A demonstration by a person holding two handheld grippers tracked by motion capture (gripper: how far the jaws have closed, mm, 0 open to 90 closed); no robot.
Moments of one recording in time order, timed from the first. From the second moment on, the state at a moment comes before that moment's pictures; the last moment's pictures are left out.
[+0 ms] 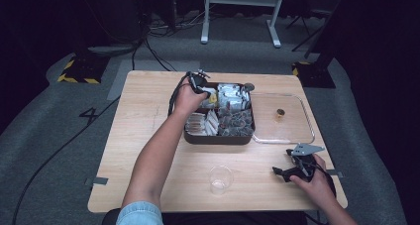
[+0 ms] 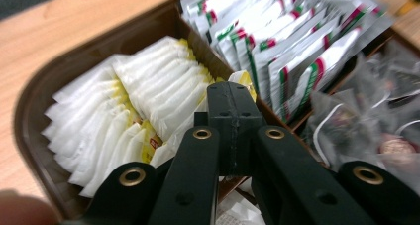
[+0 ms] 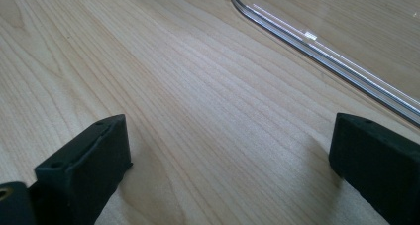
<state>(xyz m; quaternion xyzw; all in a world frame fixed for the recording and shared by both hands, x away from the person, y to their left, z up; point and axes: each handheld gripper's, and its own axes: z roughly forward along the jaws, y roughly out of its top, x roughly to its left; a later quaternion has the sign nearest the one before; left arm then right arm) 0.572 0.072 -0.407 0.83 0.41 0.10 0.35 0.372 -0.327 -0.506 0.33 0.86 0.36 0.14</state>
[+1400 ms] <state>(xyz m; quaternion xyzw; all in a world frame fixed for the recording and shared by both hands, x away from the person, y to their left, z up) 0.405 0.134 -0.323 0.83 0.25 0.09 0.49 0.372 -0.327 -0.506 0.33 0.86 0.36 0.14</state>
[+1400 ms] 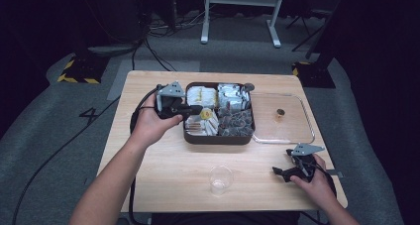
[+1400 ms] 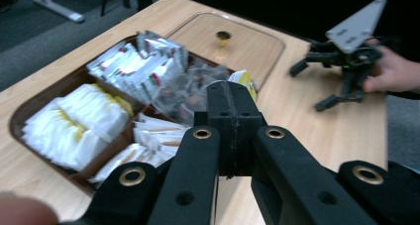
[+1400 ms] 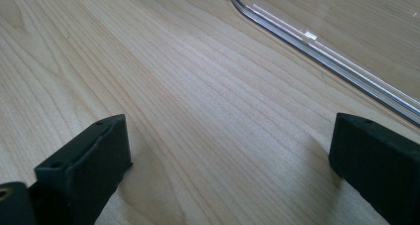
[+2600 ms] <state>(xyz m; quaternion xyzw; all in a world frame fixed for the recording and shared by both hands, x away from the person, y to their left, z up) 0.328 0.081 -0.404 0.84 0.17 0.00 0.52 0.372 -0.327 -0.506 0.33 0.86 0.36 0.14</state>
